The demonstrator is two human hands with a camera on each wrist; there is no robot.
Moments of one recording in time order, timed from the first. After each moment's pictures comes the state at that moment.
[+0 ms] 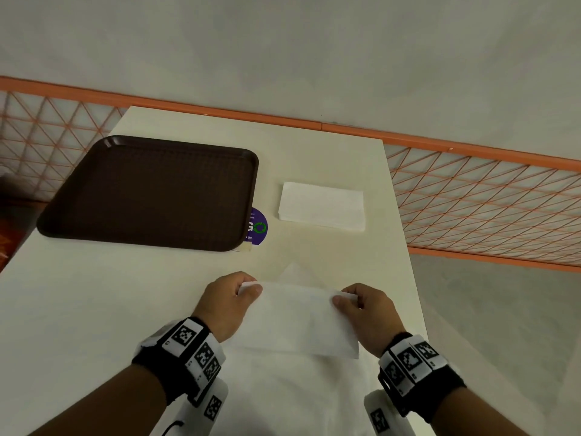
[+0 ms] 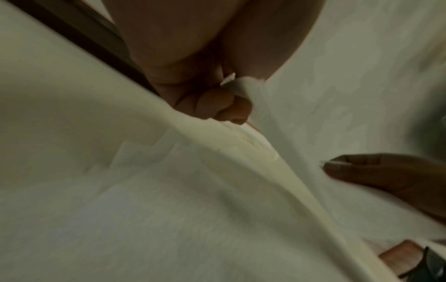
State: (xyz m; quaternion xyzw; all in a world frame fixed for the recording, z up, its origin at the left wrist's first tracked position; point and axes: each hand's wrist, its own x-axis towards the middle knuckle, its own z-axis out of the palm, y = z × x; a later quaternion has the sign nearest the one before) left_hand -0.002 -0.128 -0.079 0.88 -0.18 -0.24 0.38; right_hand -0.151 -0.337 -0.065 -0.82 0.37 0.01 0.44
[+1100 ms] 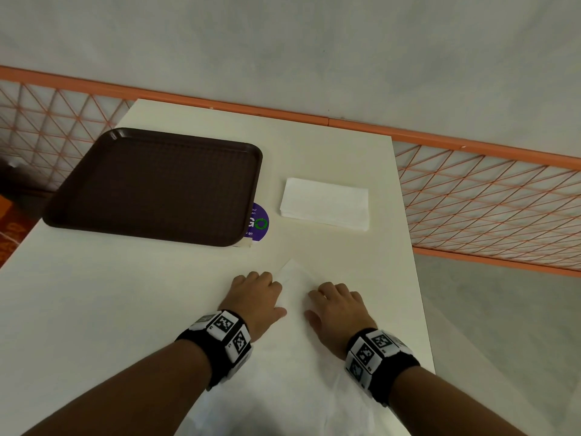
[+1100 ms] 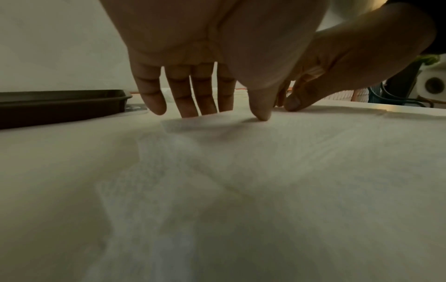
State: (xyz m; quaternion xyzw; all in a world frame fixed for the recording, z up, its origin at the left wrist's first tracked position) left_hand -0.016 -0.171 -0.103 0.89 -0.43 -0.18 -0.03; right_hand -0.131 -0.321 -0.094 -0.98 0.09 0.17 0.06
